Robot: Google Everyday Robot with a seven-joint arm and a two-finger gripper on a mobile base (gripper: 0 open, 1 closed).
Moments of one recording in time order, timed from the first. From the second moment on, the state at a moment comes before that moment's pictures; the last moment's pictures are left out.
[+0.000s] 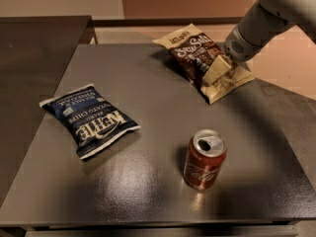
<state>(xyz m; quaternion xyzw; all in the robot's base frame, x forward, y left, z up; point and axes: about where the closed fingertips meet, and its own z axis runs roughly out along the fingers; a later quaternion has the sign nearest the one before) 0.646 -0.190 0.857 -0.38 0.90 0.06 0.21</state>
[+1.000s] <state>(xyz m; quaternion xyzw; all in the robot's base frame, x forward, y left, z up) 0.624 -0.119 0.904 -0.45 0.86 0.12 0.21</state>
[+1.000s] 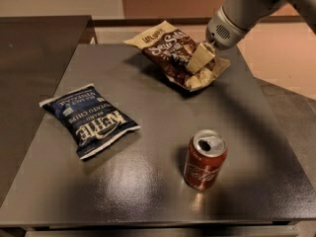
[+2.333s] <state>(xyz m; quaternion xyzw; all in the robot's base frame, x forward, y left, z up) 0.565 0.017 0.918 -0.56 0.77 0.23 0.18</state>
